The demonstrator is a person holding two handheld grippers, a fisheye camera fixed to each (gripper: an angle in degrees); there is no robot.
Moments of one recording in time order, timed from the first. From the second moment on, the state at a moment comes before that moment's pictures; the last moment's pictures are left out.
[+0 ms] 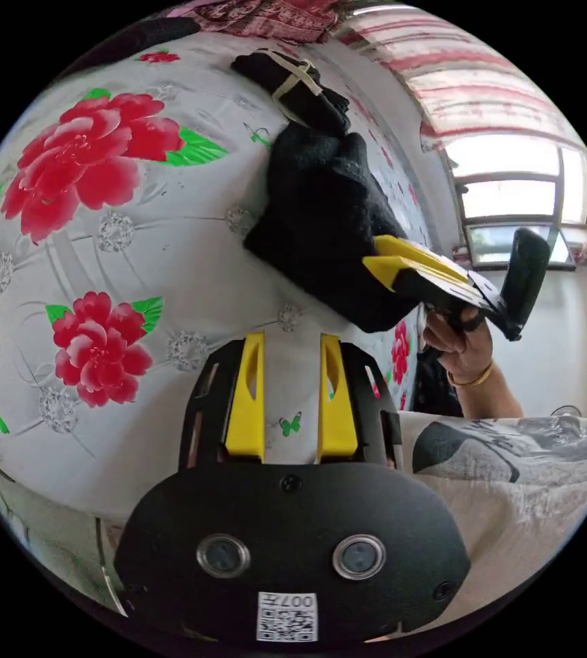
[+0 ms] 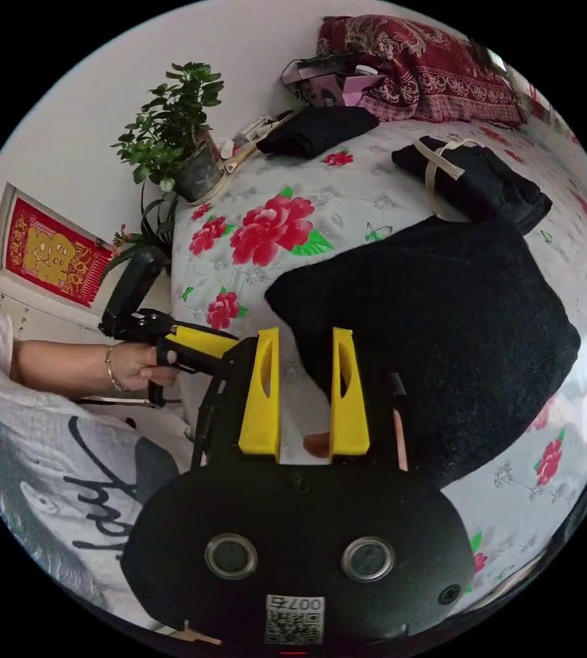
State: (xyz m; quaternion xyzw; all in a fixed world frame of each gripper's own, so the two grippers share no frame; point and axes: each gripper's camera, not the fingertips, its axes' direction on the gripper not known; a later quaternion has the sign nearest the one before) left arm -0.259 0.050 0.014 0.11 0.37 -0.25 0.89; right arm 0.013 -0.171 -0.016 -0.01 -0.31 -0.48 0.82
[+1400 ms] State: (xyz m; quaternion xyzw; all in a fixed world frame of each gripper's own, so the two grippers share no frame) left arm -0.400 -0.182 -0.156 0.33 0.30 -0.14 0.88; right arm 0.077 -0.544 -0.086 0.11 -0.58 -0.13 0.80
